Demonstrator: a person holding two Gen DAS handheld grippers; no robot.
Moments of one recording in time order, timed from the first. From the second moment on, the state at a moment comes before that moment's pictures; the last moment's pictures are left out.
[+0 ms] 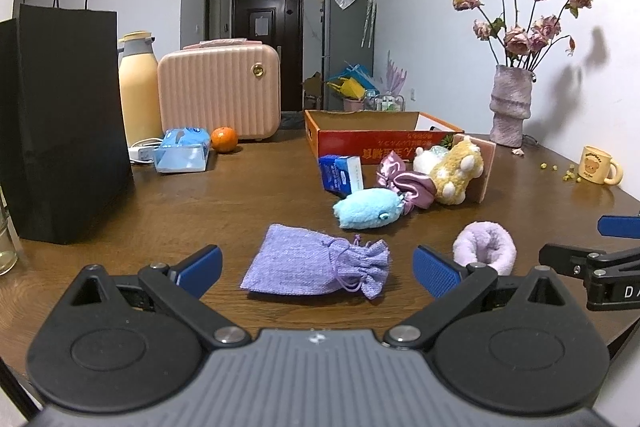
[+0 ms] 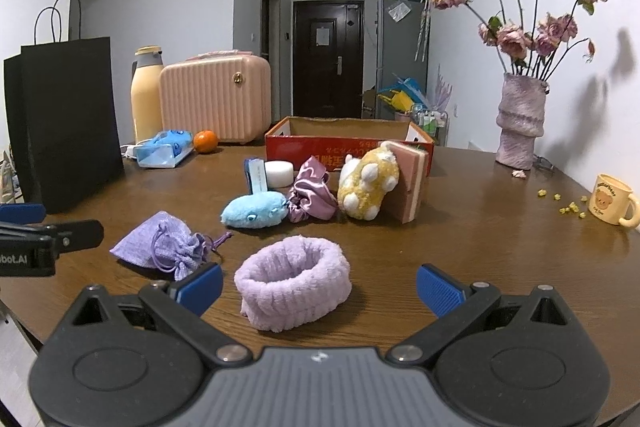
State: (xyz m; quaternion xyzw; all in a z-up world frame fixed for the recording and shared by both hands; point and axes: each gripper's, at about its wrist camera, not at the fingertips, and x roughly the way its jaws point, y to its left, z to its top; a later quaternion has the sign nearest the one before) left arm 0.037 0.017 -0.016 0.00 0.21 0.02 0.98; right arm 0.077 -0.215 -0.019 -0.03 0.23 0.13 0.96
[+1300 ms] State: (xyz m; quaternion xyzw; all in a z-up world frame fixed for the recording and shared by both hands) left arm 0.085 0.046 -0.049 -0.02 0.27 0.04 0.96; right arm 0.173 -0.168 -0.079 -0.05 0.32 0.14 0.94
